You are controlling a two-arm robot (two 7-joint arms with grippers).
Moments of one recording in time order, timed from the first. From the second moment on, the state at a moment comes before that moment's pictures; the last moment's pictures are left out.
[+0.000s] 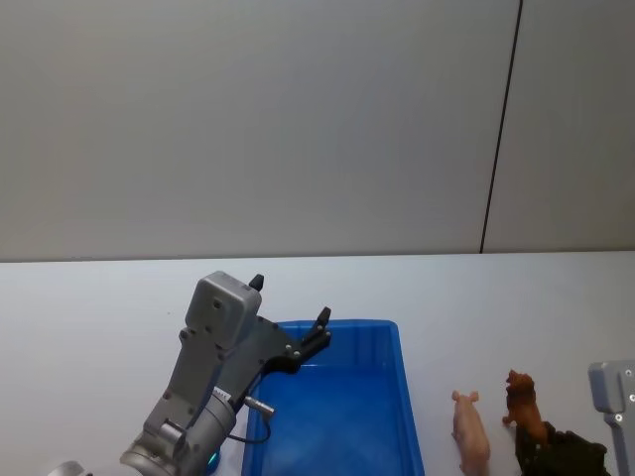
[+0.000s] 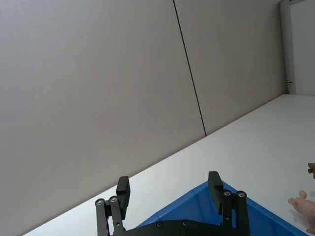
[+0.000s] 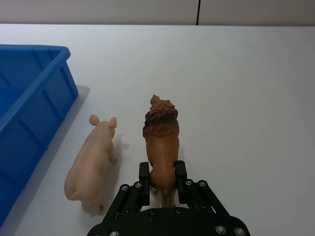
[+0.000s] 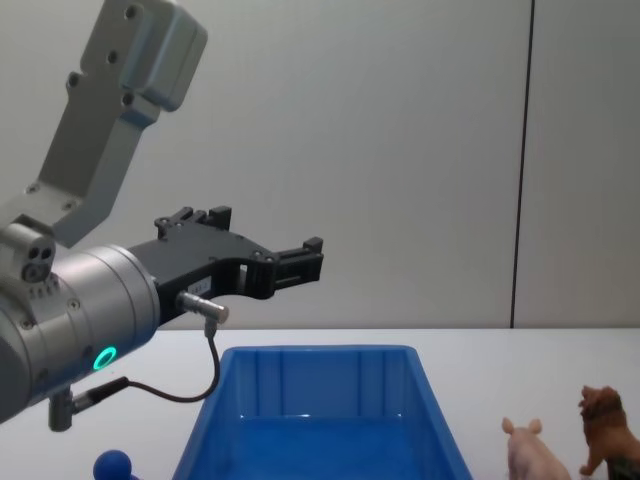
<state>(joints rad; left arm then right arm) -0.24 0.38 0.45 -1.63 -0.20 0.01 -0.01 -0.02 0.24 -0.22 -1.64 0.29 0.36 -0.07</state>
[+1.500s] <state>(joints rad) -0.24 0.38 0.45 -1.63 -0.20 0.01 -0.01 0.12 0.17 -0.29 -1.60 0.17 0.19 0.37</state>
